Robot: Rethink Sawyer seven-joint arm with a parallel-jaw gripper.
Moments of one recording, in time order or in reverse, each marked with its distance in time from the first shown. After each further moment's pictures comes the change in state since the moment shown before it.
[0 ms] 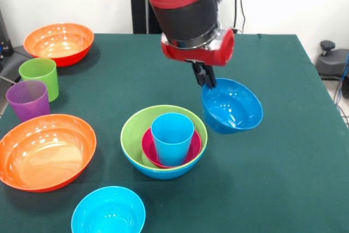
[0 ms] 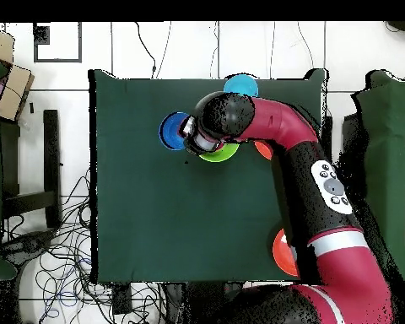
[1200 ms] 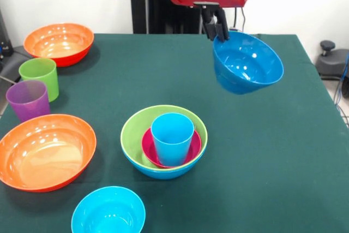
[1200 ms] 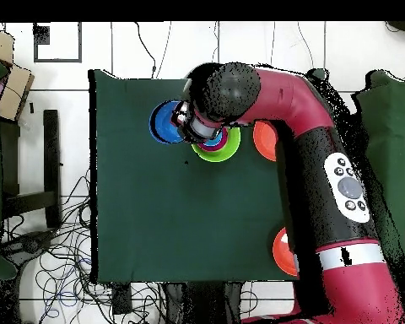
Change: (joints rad) arm 0.004 -0.115 0.060 -0.066 0.019 0.205 0.000
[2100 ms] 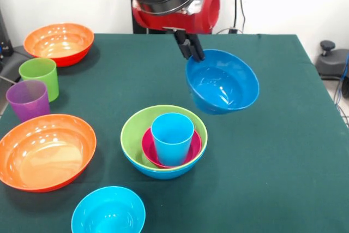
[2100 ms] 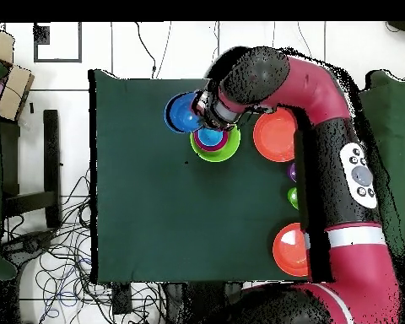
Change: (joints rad) arm -0.027 0.126 0.012 -0.172 -0.007 0.118 -0.001
